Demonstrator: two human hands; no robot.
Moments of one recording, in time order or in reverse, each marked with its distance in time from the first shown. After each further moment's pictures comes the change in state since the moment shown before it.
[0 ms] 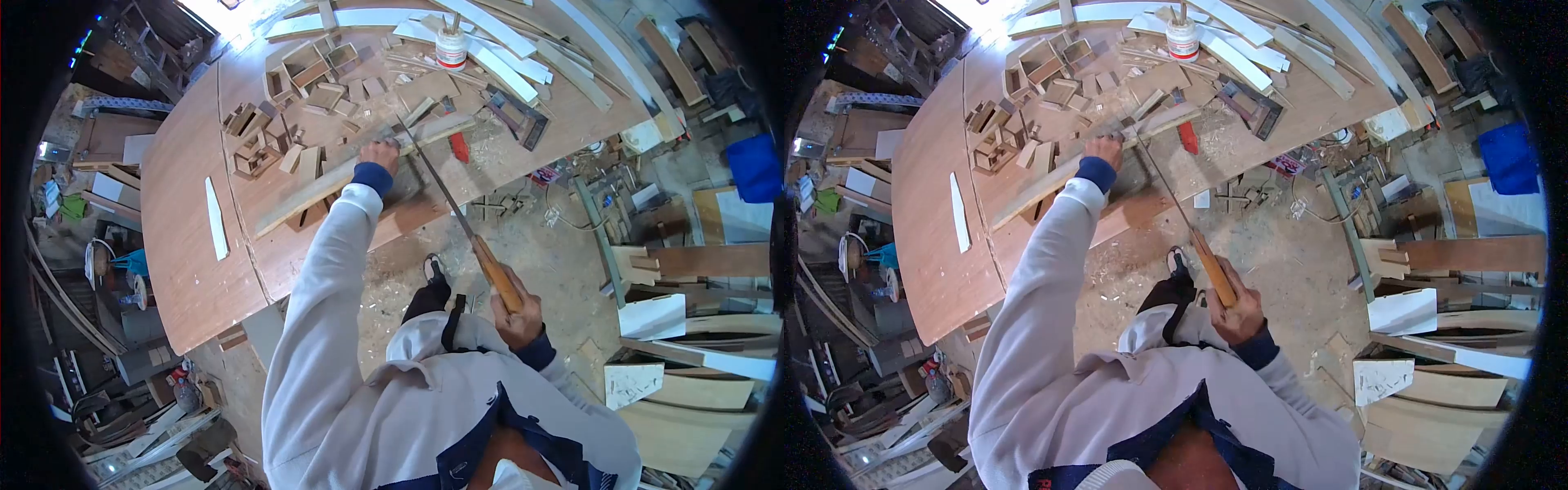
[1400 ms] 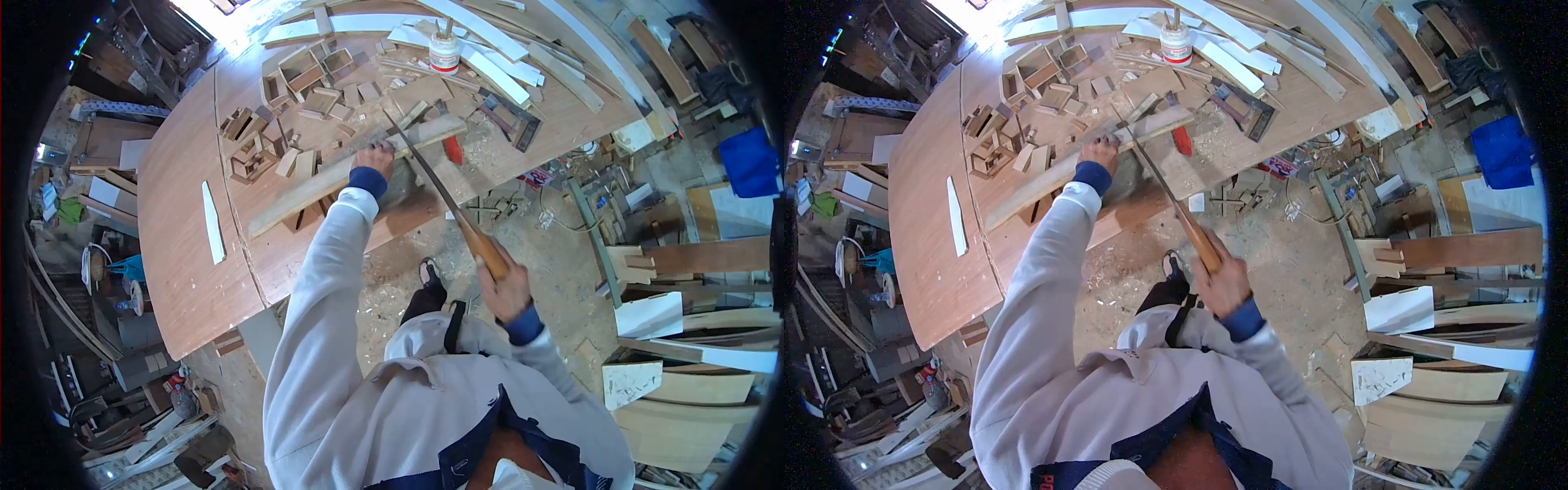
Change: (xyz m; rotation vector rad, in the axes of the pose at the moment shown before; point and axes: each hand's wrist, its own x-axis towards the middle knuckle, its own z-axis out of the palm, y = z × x) left_hand -0.007 0.003 0.006 0.102 0.189 0.058; right_hand 0.033 0.003 0.018 0.057 -0.007 0.195
